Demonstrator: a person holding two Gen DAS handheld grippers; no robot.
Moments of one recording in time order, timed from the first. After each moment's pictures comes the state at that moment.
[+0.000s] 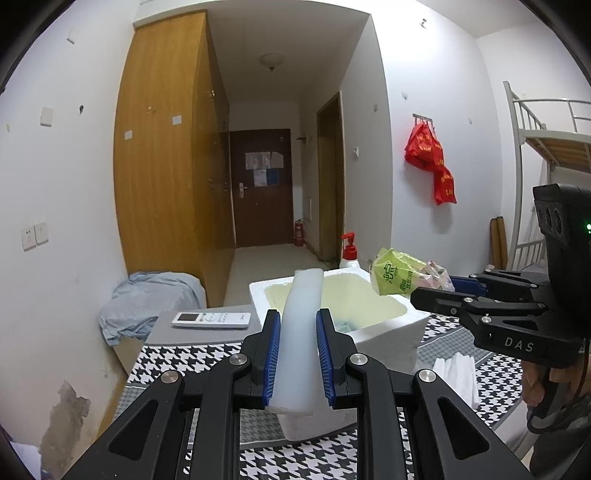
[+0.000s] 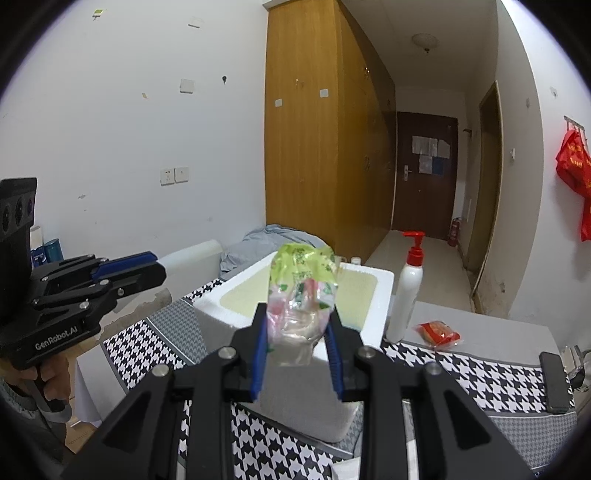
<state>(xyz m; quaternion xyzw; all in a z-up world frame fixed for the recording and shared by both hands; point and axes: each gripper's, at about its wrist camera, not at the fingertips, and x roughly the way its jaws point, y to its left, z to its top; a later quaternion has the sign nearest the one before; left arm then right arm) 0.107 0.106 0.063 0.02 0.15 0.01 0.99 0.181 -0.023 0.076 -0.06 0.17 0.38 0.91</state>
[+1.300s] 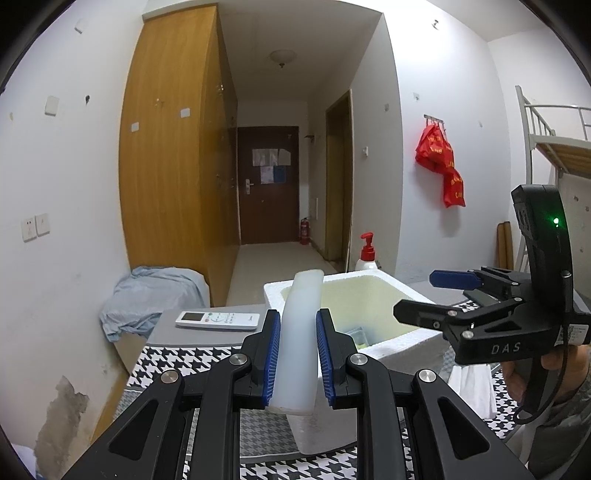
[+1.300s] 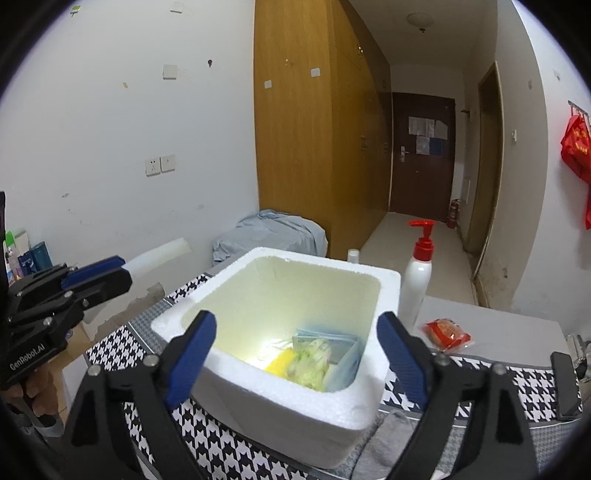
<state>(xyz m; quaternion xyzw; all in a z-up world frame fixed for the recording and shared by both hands) 0.129 0.124 0.064 0.00 0.15 0.02 0.99 0.222 0.003 0.070 -0.06 0.21 0.37 0.90</state>
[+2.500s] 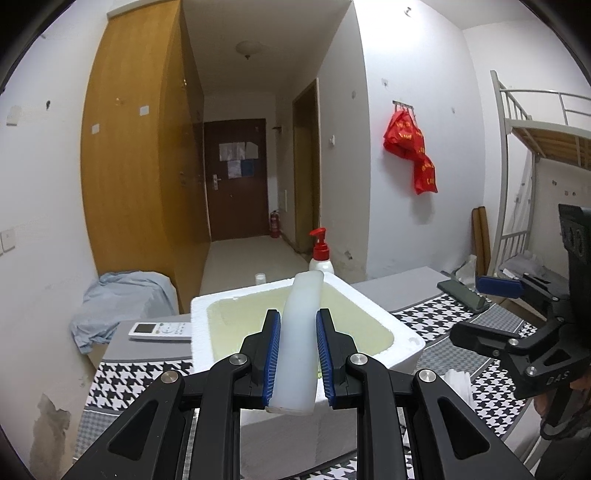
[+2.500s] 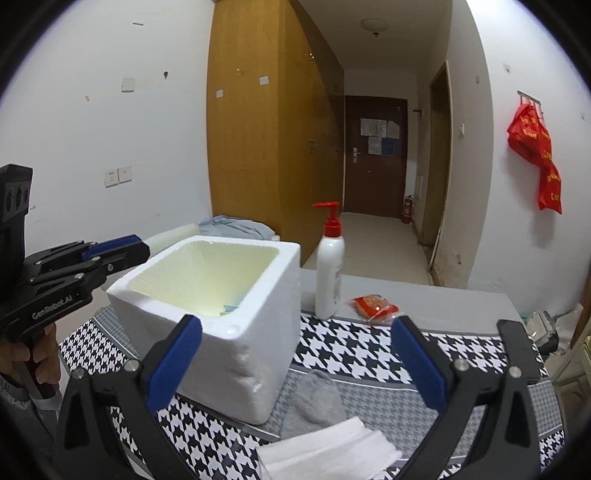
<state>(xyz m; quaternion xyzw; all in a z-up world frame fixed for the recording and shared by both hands) 0.179 0.077 0.060 0.02 0.17 -0.04 0.98 0.213 -0.083 0.059 -0.05 0.20 0.28 0.94</state>
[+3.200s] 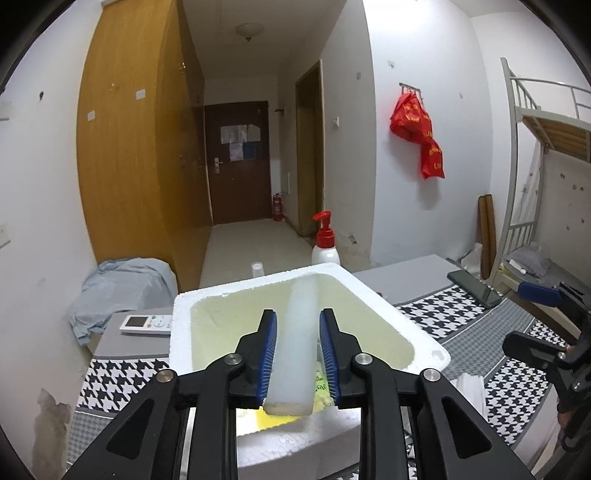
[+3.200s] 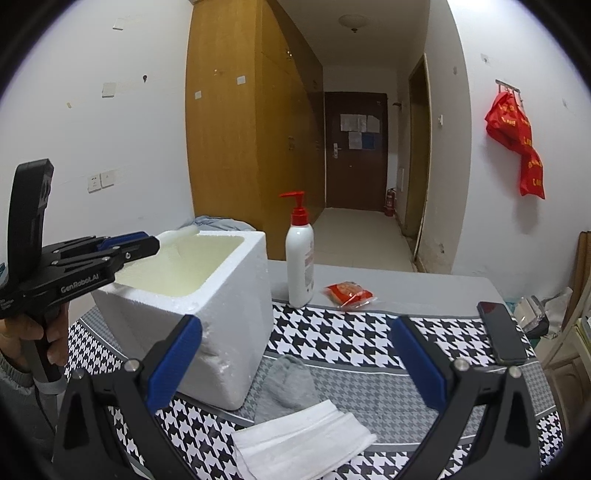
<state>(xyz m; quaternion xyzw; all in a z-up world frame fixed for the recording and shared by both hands) 0.217 0.076 0.054 0.02 0.20 -0.03 0.98 0.213 -0.111 0.050 -0.03 0.21 0.25 0.94</state>
